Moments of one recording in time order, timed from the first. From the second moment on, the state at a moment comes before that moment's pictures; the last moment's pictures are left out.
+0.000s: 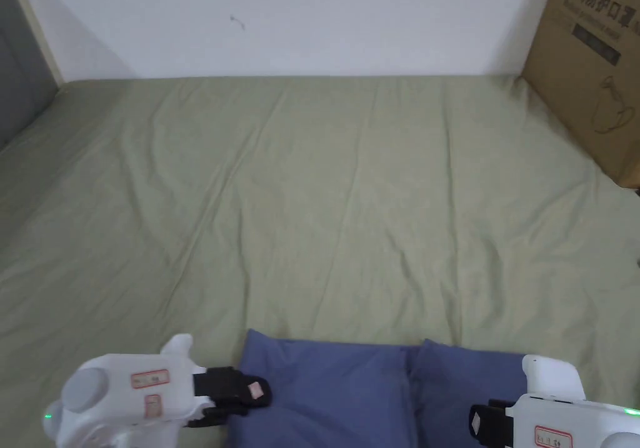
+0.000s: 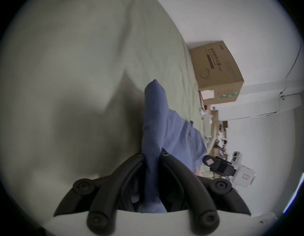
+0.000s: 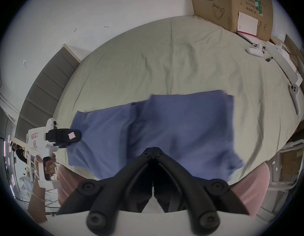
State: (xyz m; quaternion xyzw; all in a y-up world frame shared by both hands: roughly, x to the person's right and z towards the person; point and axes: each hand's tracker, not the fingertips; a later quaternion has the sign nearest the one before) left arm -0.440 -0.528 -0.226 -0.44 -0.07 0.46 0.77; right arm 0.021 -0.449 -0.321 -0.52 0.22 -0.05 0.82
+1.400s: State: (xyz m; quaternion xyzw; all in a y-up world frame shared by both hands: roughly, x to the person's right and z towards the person) left arm -0.274 -0.441 -0.329 -0.54 -0.09 0.29 0.79; right arm 0.085 -0.462 -0.313 -0.52 0.17 -0.07 0.84
